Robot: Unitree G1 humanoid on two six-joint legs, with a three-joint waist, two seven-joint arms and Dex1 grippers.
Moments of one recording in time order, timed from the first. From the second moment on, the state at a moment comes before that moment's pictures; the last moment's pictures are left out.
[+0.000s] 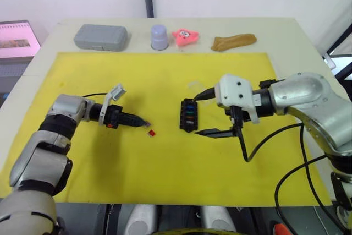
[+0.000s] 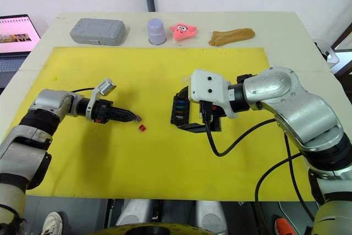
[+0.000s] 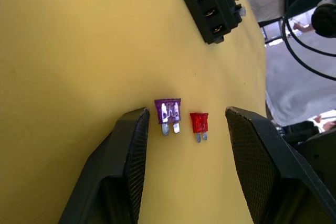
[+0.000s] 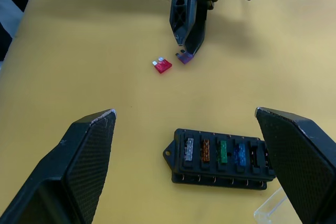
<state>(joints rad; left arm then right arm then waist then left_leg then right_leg) -0.87 0.70 -0.39 0.74 -0.47 0.86 -1.61 -0.72 -0.92 0.22 -0.56 0.49 0.81 1.07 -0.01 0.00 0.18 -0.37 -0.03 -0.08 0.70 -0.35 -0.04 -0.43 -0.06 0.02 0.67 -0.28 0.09</state>
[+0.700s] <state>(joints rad) -0.86 0.70 -0.42 0.73 -0.46 0.83 -1.61 -0.72 -0.92 0.22 -0.57 0.48 0.82 1.07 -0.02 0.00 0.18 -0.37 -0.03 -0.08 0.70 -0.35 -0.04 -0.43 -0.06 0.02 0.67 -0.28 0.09</state>
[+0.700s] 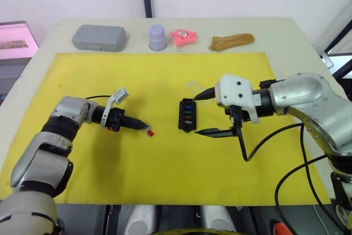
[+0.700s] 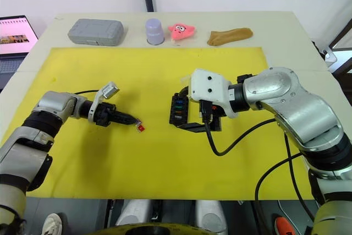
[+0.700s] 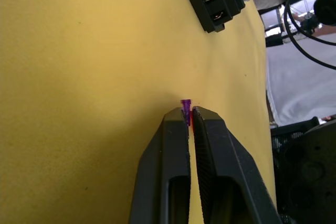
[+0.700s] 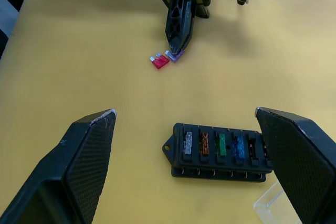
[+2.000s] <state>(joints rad) -0.86 0.57 0.10 0.06 -0.77 0.97 -1.27 -0.94 -0.71 0.02 -0.38 0.77 1.25 0.88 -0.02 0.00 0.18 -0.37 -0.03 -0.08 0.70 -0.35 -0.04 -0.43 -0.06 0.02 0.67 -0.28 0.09</state>
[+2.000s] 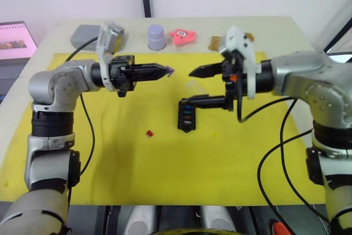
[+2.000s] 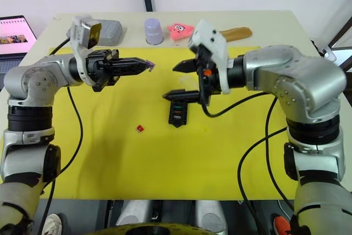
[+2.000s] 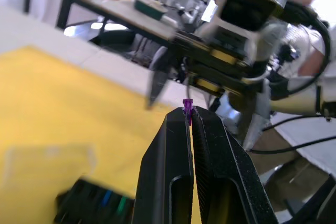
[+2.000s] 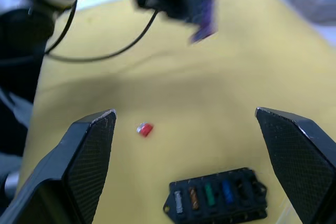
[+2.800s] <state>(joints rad) -0.81 0.57 0.06 0.00 -0.78 0.89 -1.24 -1.03 -0.62 -0.03 -0.28 0.93 1.40 0.74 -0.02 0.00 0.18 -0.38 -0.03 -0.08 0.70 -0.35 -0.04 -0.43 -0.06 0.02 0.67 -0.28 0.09</state>
